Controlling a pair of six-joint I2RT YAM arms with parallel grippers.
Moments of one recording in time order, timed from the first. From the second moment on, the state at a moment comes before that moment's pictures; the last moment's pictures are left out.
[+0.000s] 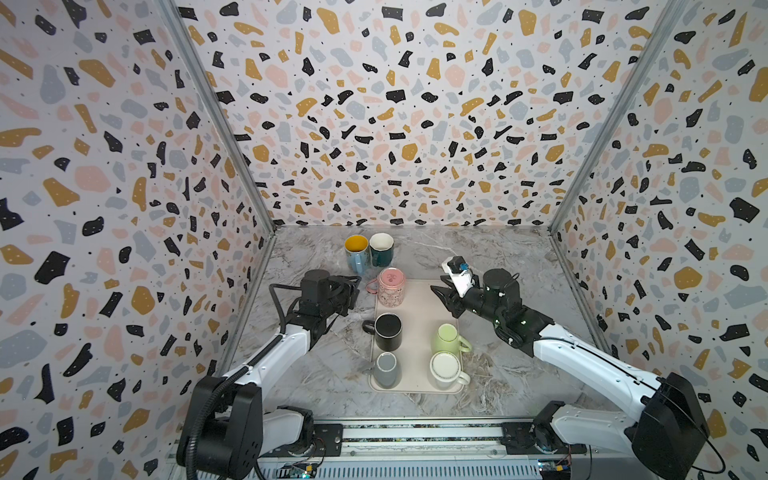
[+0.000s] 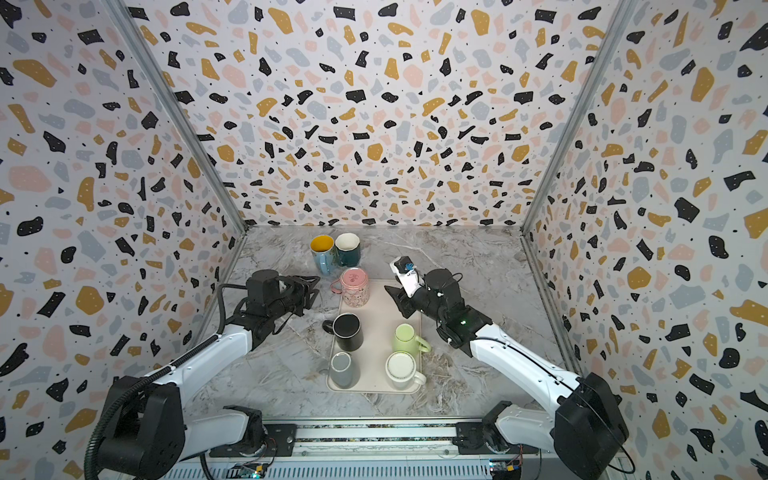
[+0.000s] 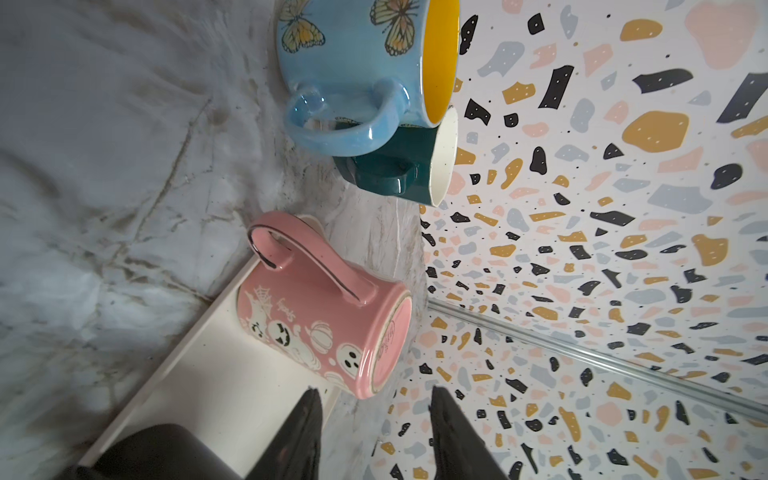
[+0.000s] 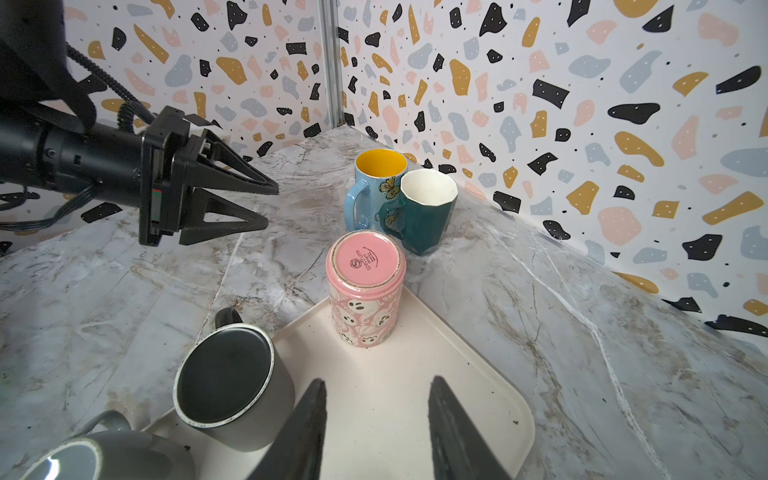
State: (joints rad) left arm -0.20 1.26 0.65 0.12 0.31 -1.51; right arm 0.67 1.21 0.83 0.08 -0.17 -0.07
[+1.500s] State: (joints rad) left arm -0.26 1.68 0.64 0.58 0.29 -2.03; right arm 0.60 1.26 0.84 0.08 -0.19 -0.07
